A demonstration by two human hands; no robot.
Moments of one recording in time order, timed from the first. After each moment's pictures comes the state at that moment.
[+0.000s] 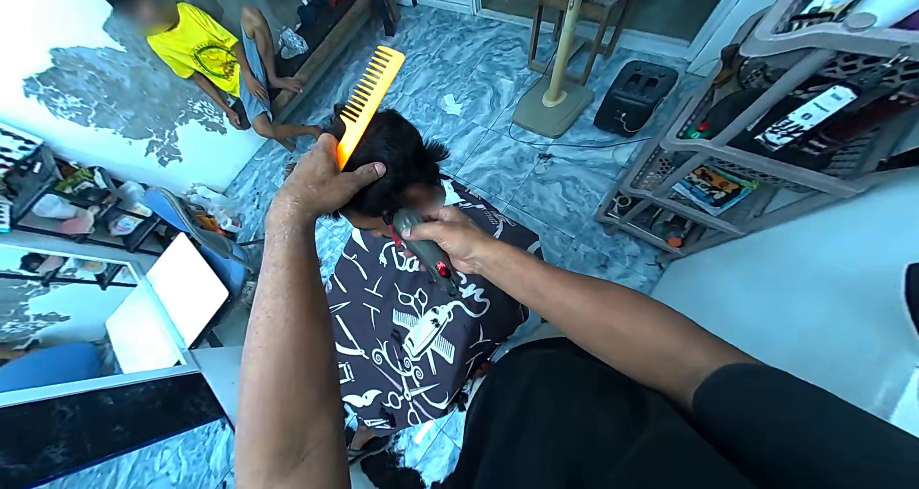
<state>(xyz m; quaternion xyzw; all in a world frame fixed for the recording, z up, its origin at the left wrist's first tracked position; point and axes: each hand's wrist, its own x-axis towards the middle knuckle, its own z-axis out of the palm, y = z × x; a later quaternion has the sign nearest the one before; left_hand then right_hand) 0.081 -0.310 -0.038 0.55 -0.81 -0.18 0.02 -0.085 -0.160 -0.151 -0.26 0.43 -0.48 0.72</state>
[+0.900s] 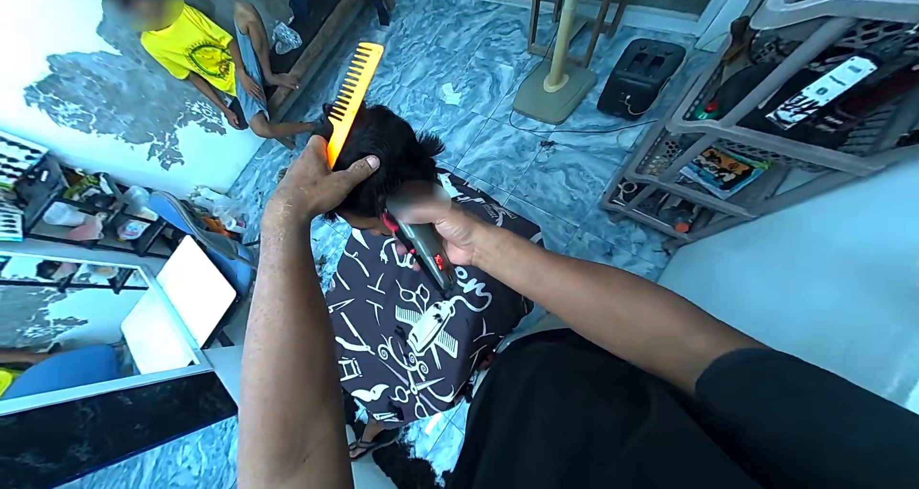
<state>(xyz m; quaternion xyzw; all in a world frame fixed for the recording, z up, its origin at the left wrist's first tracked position) 0.083 -0.315 -0.046 0.57 -0.80 -0.20 0.03 -0.092 -0.166 -0.138 -0.17 0.35 -0.44 0.81</state>
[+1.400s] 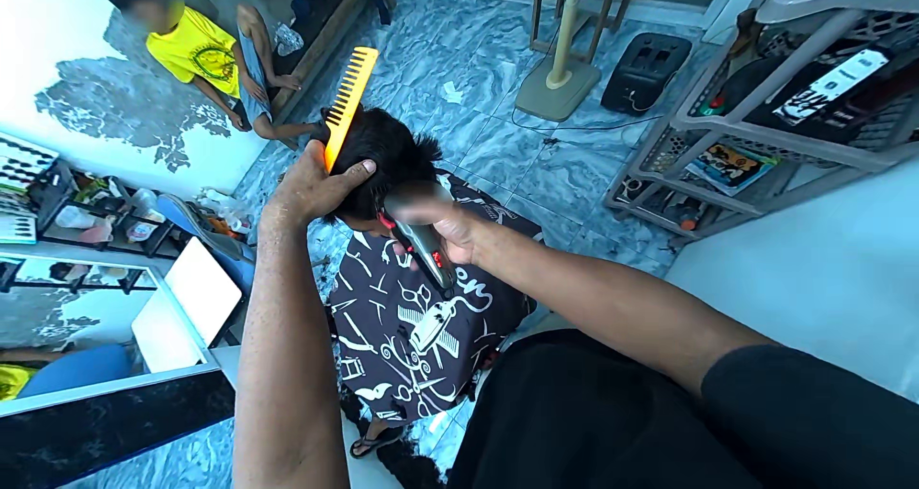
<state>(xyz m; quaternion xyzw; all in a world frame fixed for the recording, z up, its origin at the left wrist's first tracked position) 0.083 -0.314 -0.043 0.56 -0.80 -0.21 0.03 -0.098 -0.169 -0.132 -0.17 0.33 -0.43 0.82</state>
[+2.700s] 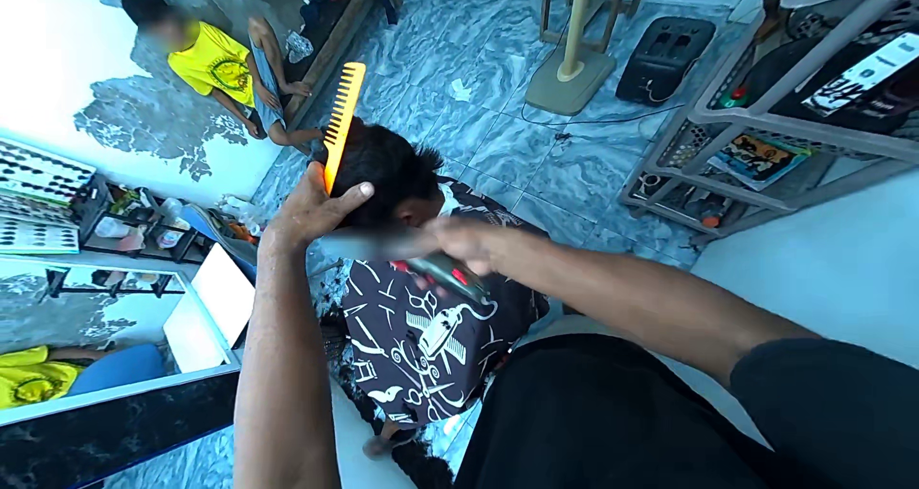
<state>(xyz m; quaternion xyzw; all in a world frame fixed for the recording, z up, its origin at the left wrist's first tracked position) 0.087 -0.305 -0.036 0.55 -0.80 -0.26 0.05 -0.124 -0.159 -0.132 -0.30 0.34 -0.33 0.83</state>
